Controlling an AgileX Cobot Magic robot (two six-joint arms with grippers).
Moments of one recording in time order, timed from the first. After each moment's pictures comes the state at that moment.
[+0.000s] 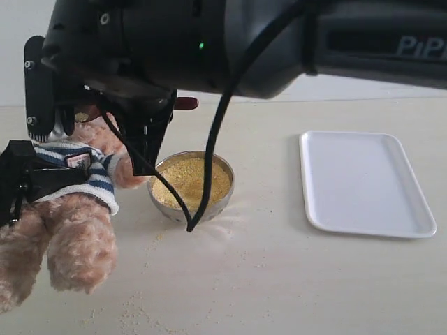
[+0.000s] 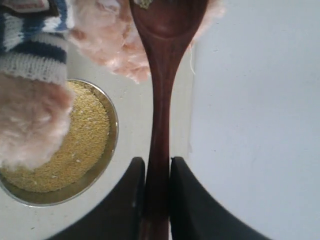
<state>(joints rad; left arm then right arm) 0.15 1.45 -0.45 -1.70 0.79 1.16 1.10 1.94 -1.72 -0.79 0.93 -0.27</state>
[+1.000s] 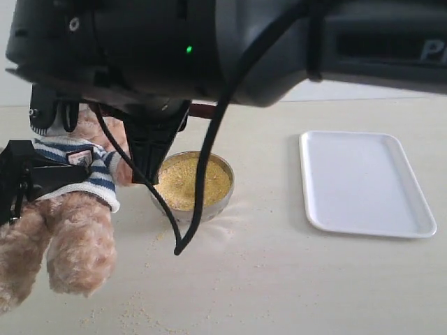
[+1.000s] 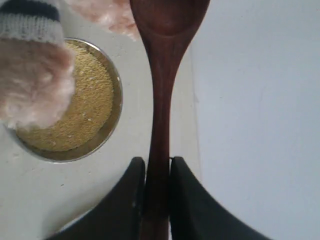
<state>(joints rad) 0.15 1.45 -0.45 -1.72 0.82 1.23 1.16 1.91 -1.72 -0.83 1.14 -0.07</state>
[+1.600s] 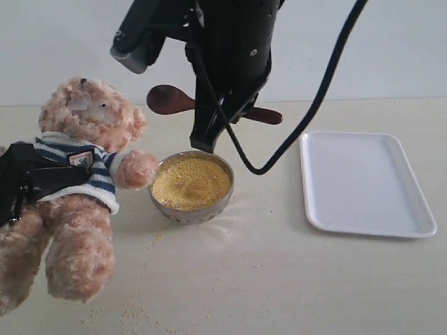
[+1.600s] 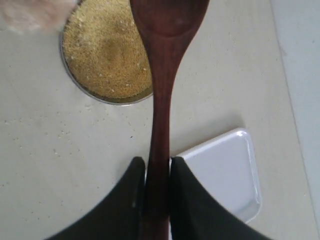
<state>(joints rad) 0.15 1.45 -0.45 -1.72 0.82 1.29 0.92 1.78 -1.72 -0.36 1.22 -0.29</state>
